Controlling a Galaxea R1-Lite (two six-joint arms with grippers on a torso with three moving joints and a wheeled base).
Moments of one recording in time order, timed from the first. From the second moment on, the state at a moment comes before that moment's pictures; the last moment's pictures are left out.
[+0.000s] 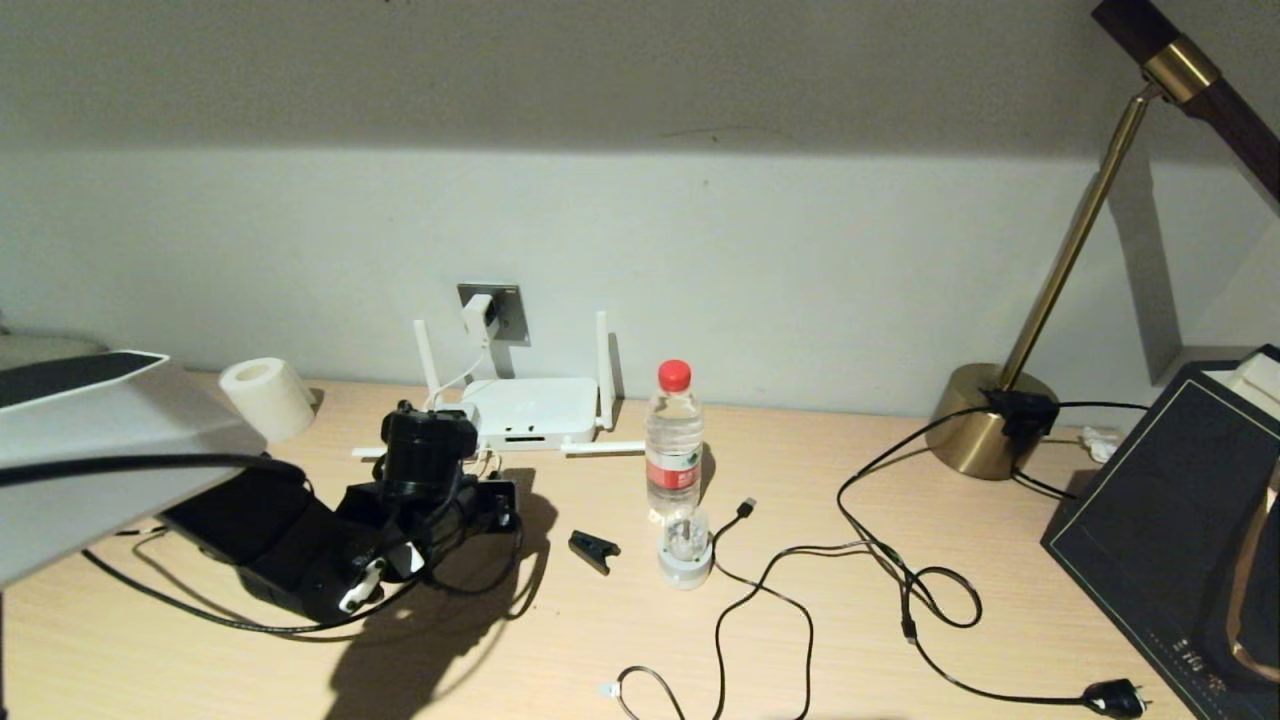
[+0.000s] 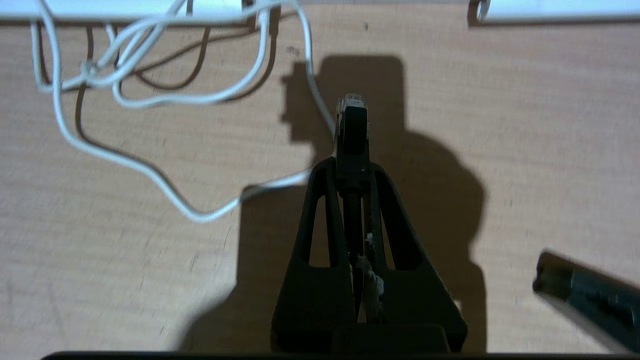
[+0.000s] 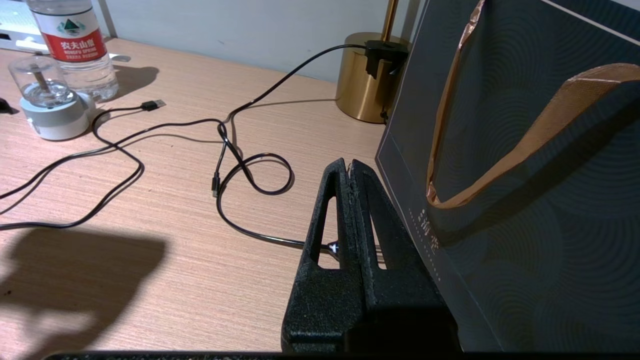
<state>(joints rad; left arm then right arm) -0.34 2.09 -0.83 -0.73 0.30 -0.14 -0.01 0.00 0.00 -0.08 0.04 -0.13</state>
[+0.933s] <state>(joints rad) -0.34 2.18 -0.79 -1.05 0.28 -0.05 -0.01 0.00 0.00 -0.08 0.04 -0.13</state>
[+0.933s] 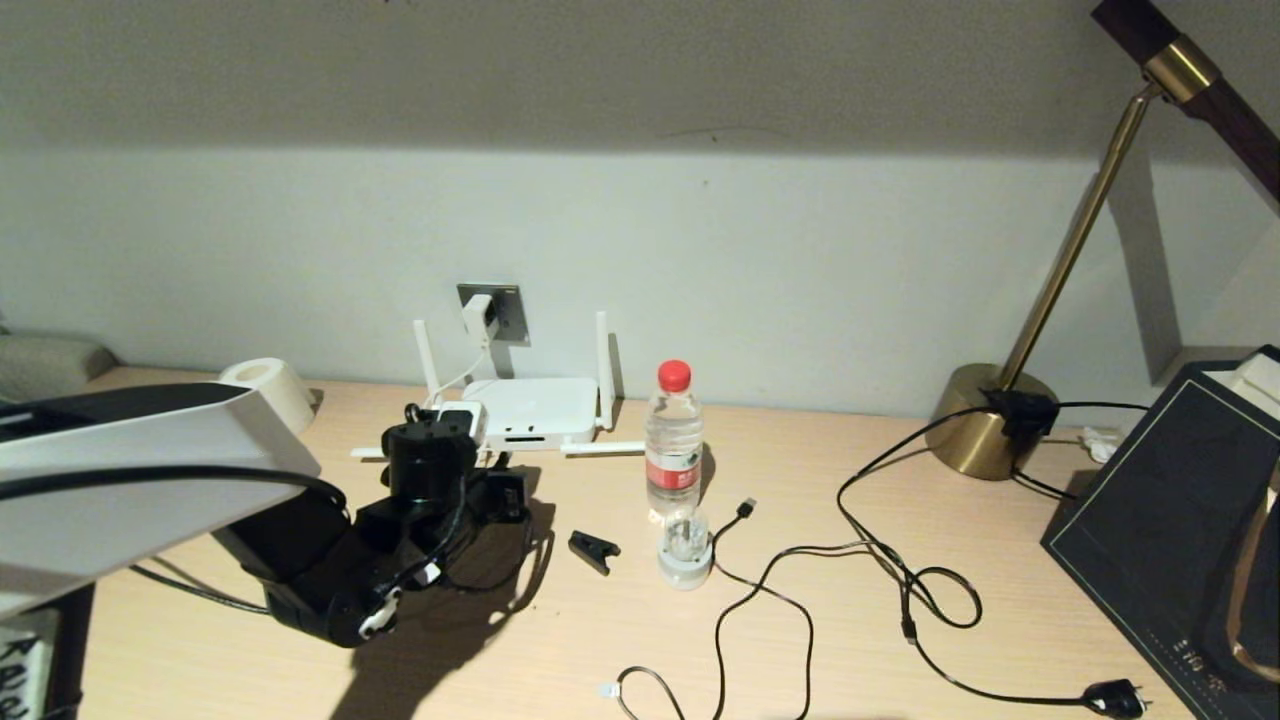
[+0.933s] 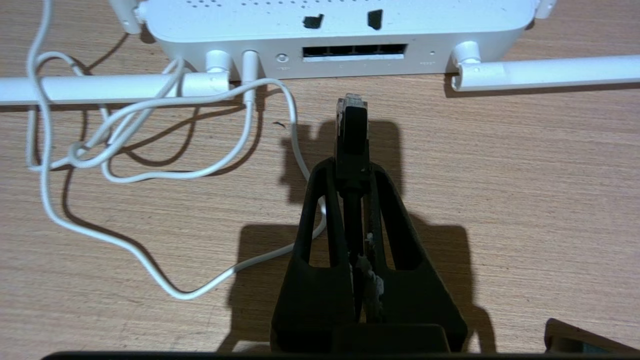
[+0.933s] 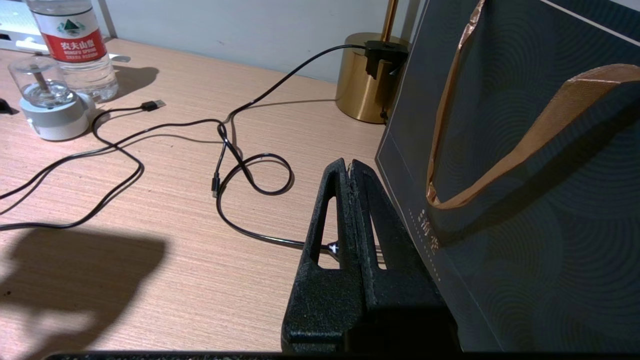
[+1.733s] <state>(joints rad) -0.31 2.28 -0.87 -1.08 0.25 -0.06 -0.01 0.00 0.00 -0.08 0.04 -0.13</state>
